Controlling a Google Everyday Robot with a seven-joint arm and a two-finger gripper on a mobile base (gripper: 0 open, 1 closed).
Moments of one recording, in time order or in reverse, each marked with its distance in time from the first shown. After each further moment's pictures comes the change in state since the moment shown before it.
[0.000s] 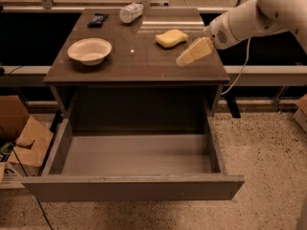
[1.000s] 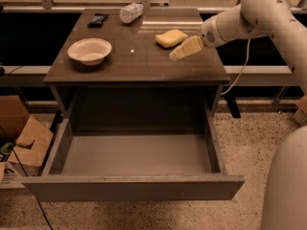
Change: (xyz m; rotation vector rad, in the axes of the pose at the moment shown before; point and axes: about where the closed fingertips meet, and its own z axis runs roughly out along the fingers) arm -0.007 -0.042 0.050 0.043 -0.052 0.049
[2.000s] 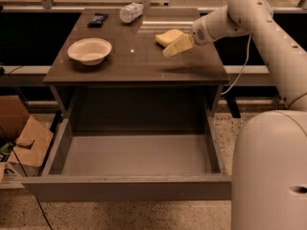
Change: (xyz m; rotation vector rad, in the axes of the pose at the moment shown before) arm -0.007 -0.026 0.041 -0.008 -0.001 0.031
